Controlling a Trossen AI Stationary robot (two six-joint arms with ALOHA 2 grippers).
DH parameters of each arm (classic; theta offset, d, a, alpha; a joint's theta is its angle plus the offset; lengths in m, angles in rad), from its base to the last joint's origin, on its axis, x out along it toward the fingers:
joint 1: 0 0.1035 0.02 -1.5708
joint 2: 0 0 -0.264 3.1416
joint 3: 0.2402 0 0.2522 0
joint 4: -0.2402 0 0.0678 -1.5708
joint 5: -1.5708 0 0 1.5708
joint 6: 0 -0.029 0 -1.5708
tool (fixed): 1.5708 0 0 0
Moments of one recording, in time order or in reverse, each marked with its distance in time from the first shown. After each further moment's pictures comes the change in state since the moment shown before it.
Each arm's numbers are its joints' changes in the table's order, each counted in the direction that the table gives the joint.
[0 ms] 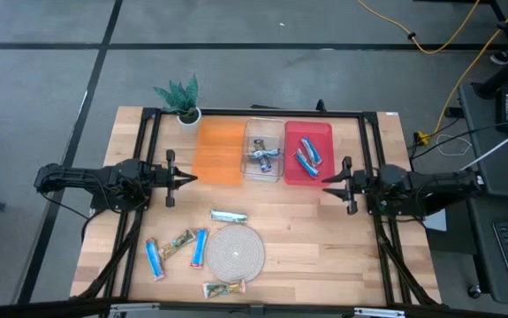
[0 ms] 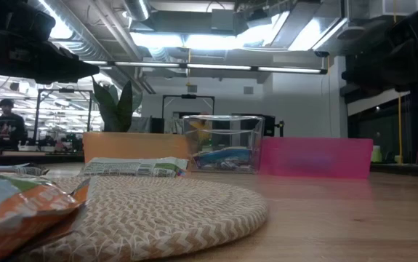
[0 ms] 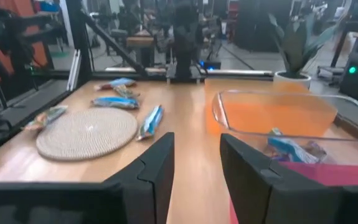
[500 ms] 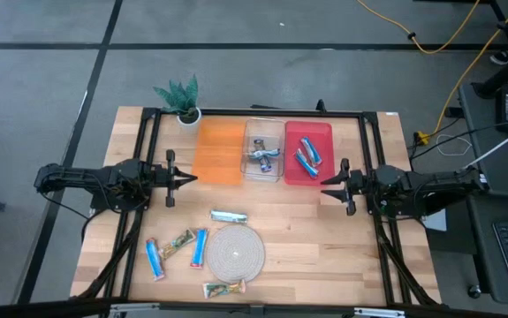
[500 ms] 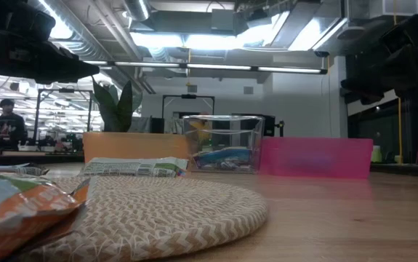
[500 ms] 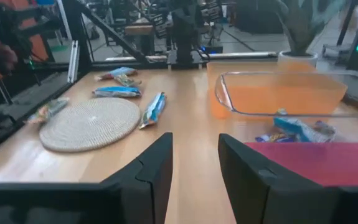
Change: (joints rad) left arm 0.000 0.000 0.000 0.000 0.000 0.000; right arm 0.000 0.053 0.000 0.003 0.007 -0.057
